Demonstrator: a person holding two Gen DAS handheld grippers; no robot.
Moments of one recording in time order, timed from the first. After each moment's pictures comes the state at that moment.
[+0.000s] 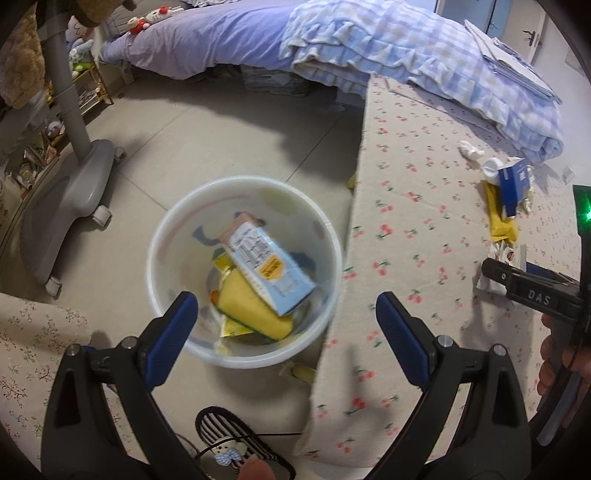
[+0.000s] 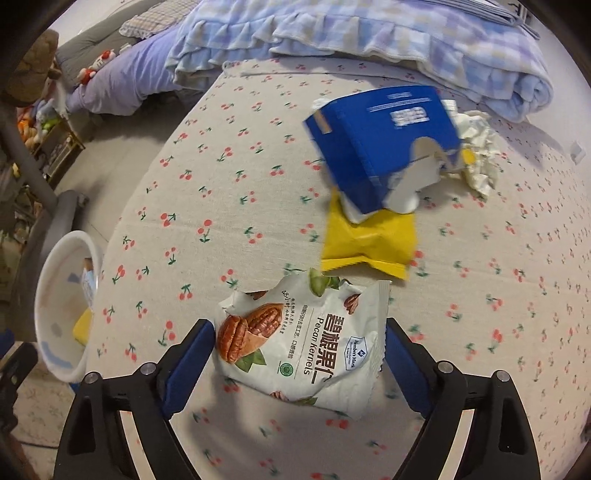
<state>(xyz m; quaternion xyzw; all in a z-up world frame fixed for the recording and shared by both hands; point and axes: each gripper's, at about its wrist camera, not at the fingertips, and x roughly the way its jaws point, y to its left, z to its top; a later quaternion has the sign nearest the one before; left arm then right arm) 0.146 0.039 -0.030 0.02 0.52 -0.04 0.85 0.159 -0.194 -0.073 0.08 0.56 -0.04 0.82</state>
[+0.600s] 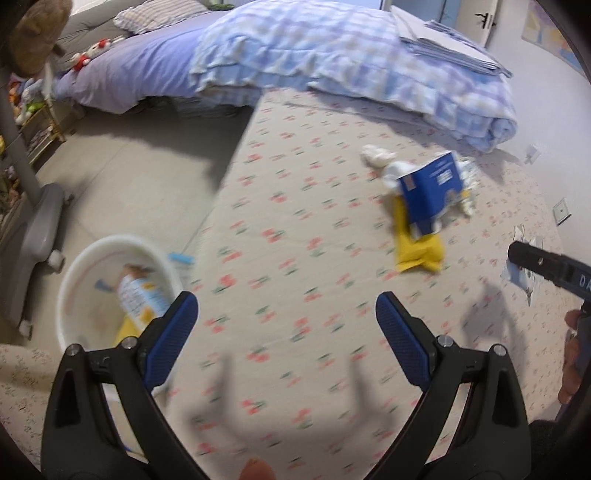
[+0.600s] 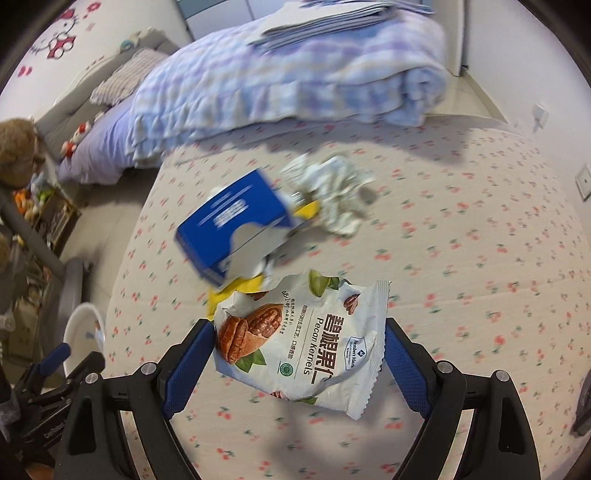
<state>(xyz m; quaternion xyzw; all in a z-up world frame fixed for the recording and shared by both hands) 0.163 -0.087 -0.016 0.03 0.49 -0.12 0.86 0.137 -0.321 -0.016 0.16 0.50 -0.08 0.84</state>
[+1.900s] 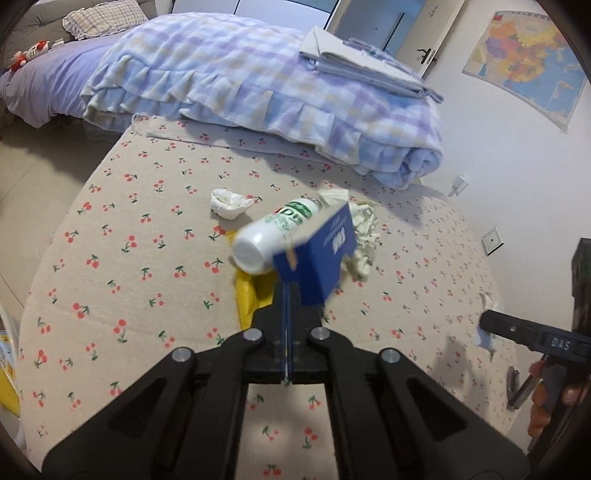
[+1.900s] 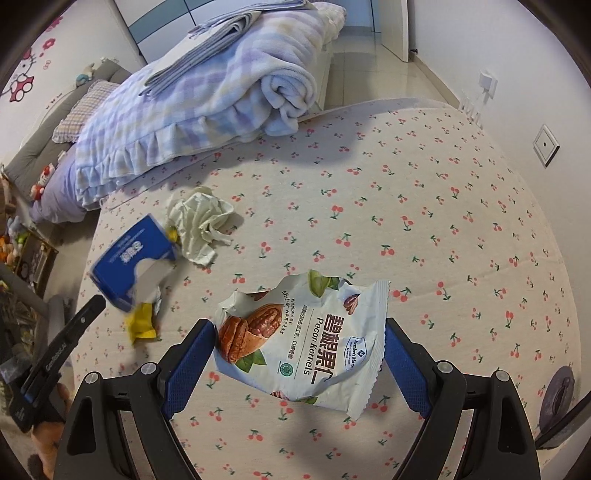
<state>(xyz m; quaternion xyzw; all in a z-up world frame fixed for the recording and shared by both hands) 0.187 -0.184 -0.030 -0.07 0.44 -0.26 0.86 0.100 -0.441 -0.020 0.20 0.50 -0.13 0.83</state>
